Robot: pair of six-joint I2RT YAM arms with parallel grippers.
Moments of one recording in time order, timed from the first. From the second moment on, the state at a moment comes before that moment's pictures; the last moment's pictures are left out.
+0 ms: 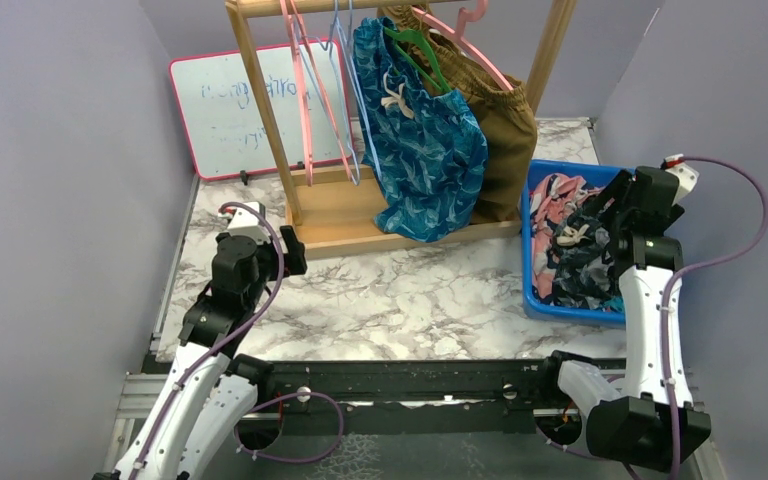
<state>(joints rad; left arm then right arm) -0.30 0.57 0.62 -0.45 -0.19 -0.29 -0.24 1.00 1.03 -0.59 0.31 0.35</state>
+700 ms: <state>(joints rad) -0.30 0.62 0.62 -0.45 -0.18 -0.29 -0.24 0.96 1.17 -0.61 0.29 0.22</state>
